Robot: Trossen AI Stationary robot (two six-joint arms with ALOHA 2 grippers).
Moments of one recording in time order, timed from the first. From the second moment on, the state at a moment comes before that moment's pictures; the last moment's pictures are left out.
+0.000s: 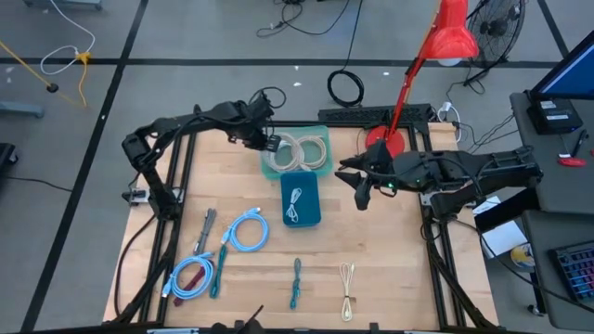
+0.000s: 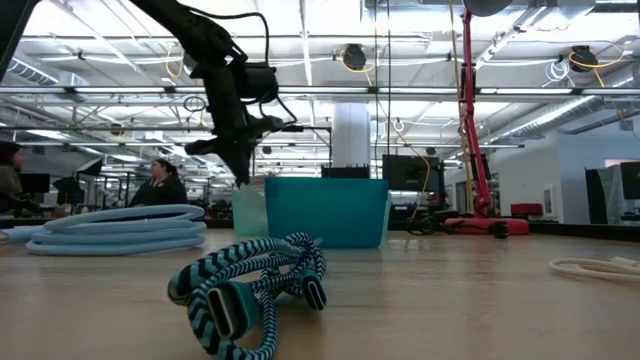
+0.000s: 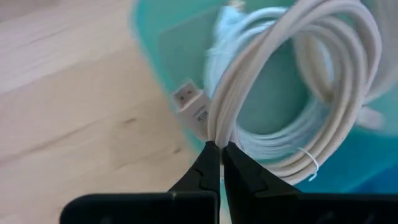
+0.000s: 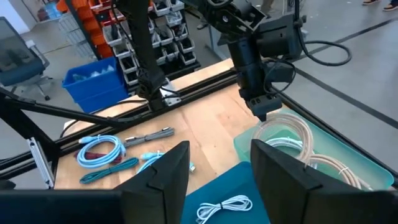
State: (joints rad) left arm 0.64 1.75 1.31 -0.82 0.09 -0.60; right arm 0.19 1.17 1.32 -0.53 0.47 0.42
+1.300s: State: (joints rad) left arm 0.42 1.59 1.73 -1.11 0.12 -0.39; right arm 0.19 1.17 1.32 -0.62 0.50 0.47
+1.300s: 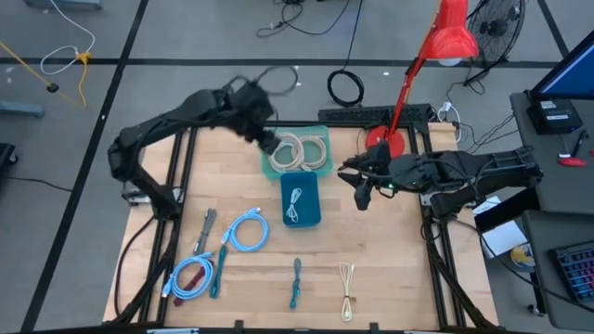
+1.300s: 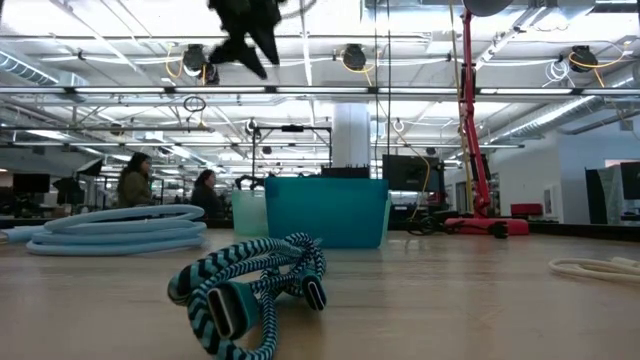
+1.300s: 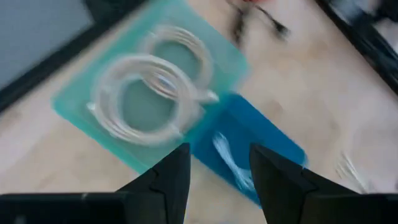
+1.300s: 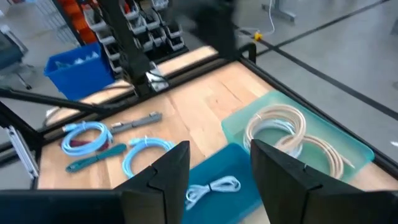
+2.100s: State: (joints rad) left arm -0.53 1.49 1.31 -1.31 -0.25 -1.09; right arm 0.21 1.17 1.23 -0.66 0.50 0.74
